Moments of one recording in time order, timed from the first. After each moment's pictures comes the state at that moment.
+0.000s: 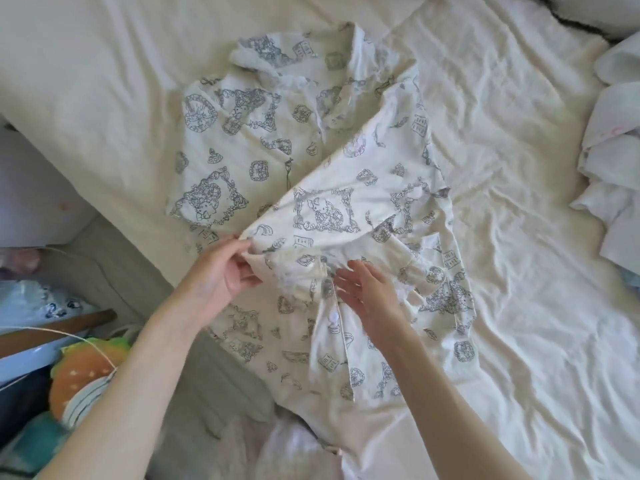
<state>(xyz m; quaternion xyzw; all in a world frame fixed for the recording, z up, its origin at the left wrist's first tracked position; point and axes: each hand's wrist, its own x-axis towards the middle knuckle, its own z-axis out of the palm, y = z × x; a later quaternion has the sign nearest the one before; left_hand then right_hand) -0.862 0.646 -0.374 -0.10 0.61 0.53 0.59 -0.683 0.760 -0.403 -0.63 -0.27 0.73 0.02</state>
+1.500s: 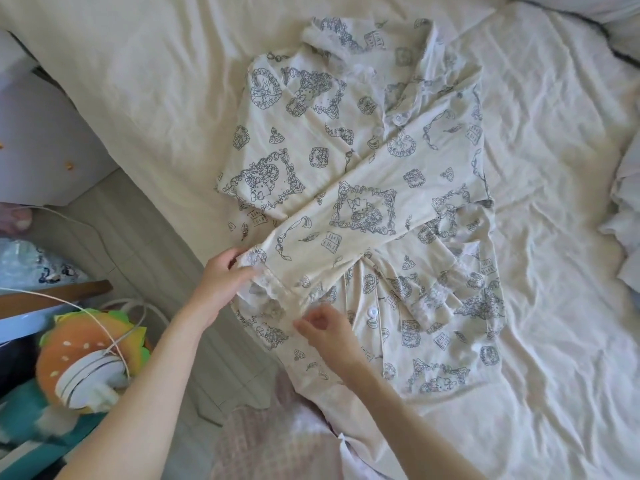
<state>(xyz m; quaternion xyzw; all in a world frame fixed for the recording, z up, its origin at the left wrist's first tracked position) -0.889 0.552 -0.433 -0.02 0.77 0.40 0.49 -0.716 0.642 -0.406 -0.49 -0.57 0.64 -0.17</state>
